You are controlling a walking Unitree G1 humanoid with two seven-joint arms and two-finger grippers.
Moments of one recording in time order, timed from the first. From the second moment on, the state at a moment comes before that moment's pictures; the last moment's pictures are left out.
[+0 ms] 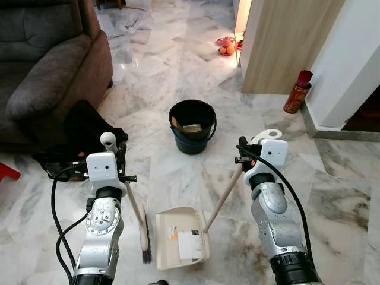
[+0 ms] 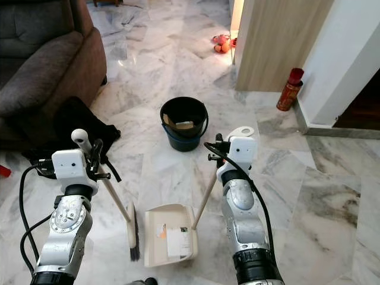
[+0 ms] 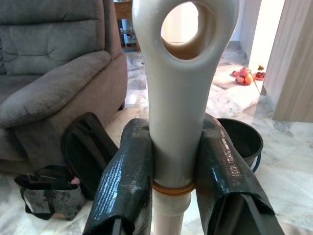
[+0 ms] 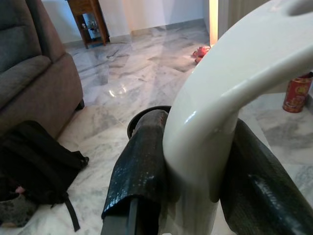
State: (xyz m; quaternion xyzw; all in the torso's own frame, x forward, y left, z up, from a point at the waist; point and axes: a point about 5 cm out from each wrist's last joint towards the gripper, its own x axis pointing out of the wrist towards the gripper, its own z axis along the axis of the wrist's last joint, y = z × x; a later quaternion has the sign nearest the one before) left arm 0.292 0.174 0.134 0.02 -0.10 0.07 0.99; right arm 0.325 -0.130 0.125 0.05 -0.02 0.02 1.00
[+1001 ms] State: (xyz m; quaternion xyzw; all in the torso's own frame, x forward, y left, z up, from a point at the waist) left arm 0.292 0.170 0.133 0.01 -0.10 0.07 0.99; right arm 0.324 -0.135 0.126 0.05 -0.03 0.01 1.00
